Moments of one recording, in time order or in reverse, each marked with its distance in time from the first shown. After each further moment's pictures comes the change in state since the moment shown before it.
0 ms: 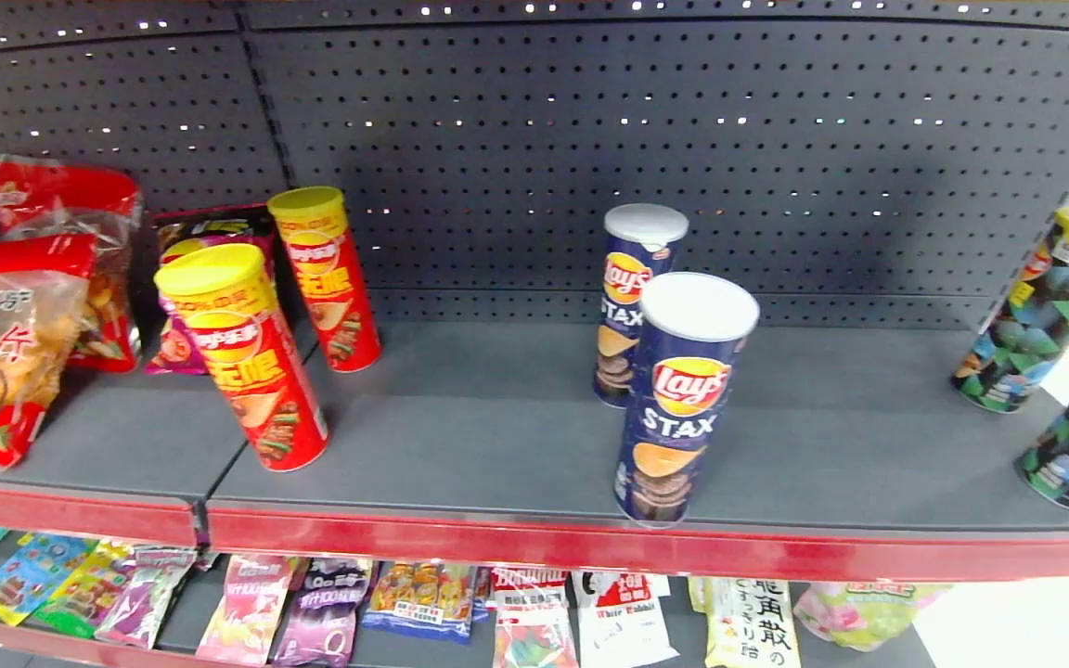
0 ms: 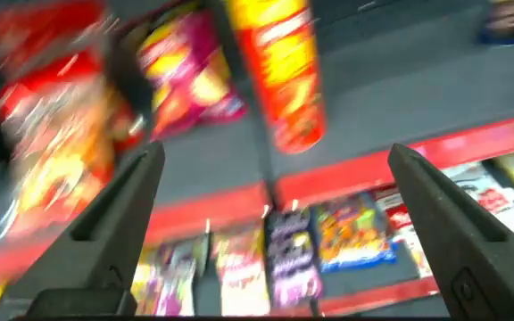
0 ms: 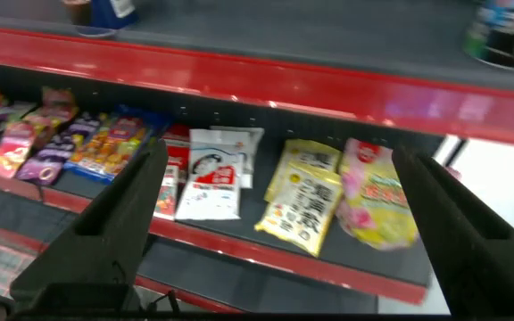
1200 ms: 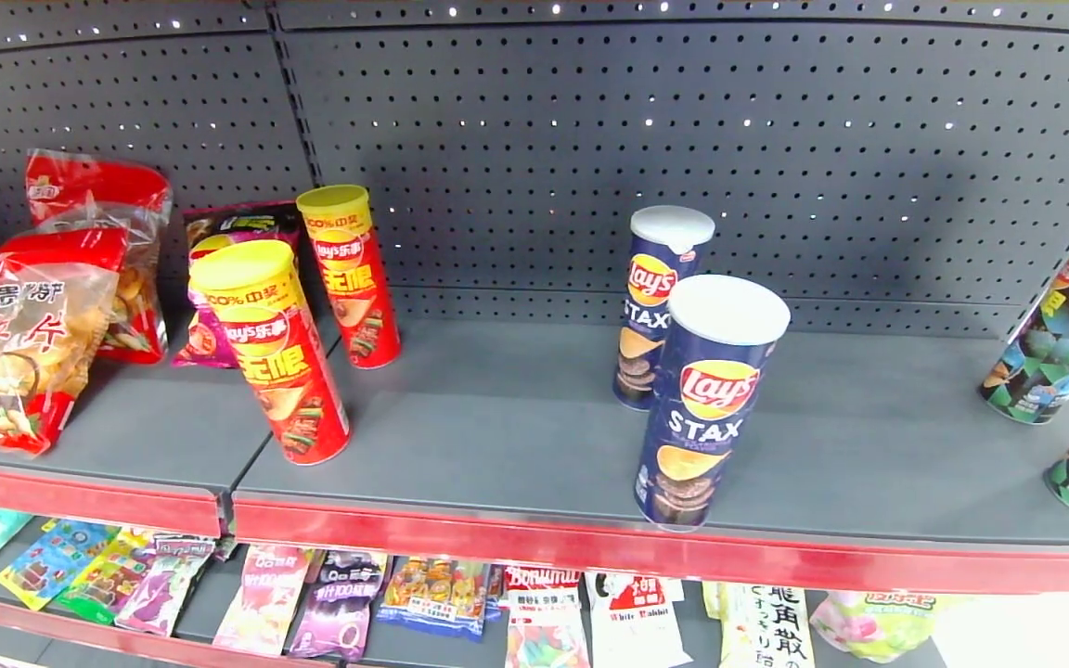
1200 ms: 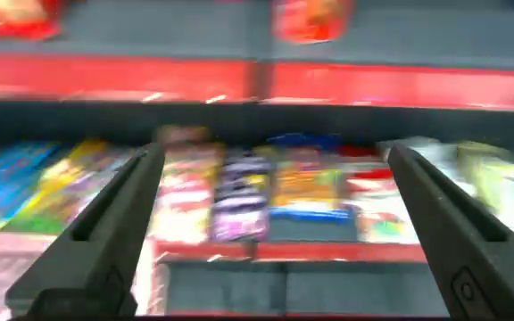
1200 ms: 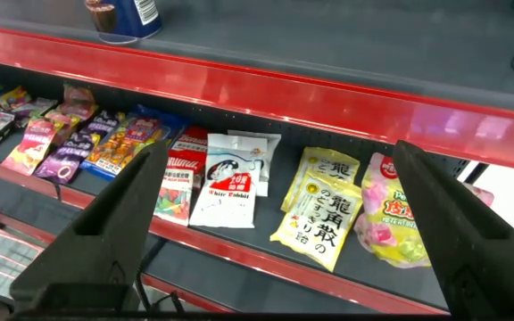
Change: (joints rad) left arm 0.030 -0.190 0.404 -0.101 0.046 -0.233; right arm 0.000 0.000 0.000 -0.001 0.000 0.006
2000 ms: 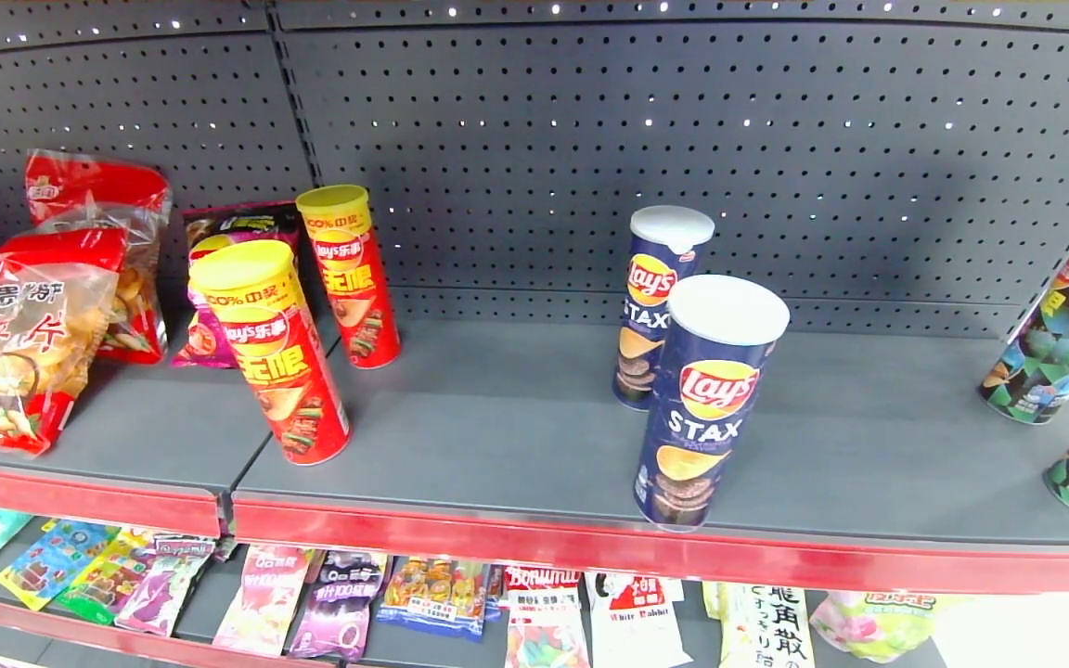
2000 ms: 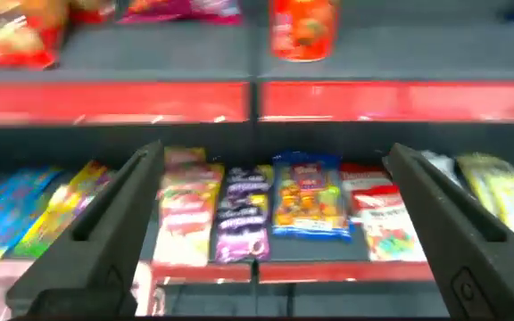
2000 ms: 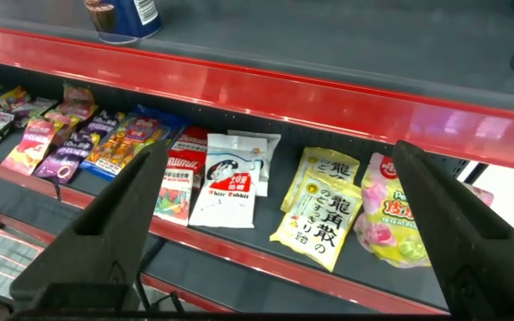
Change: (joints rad) left arm 0.091 -0.056 0.058 -0.107 -0.209 0.056; right arm 0.000 0.000 0.000 0.000 0.000 0.000
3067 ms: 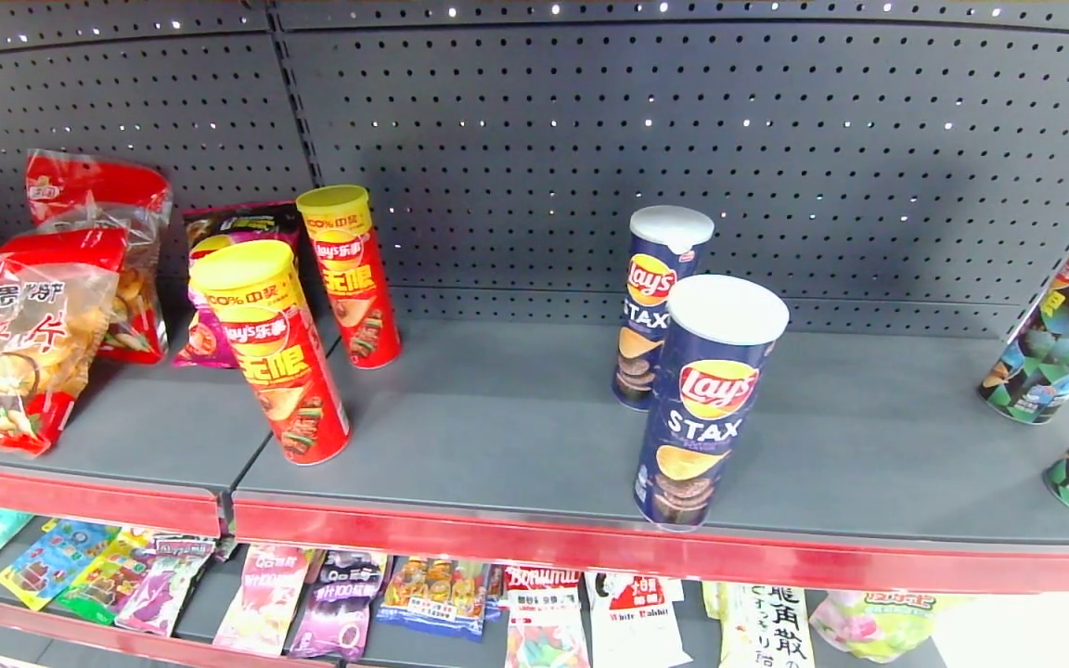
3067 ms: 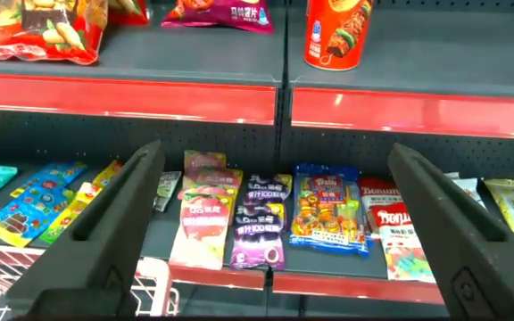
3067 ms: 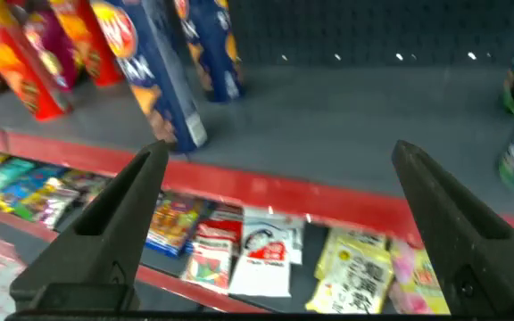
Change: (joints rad) left arm 0.011 -0.070 0.005 0.034 0.121 -0.030; right arm 0.021 0.187 -0.272 -0.077 0.039 0.124
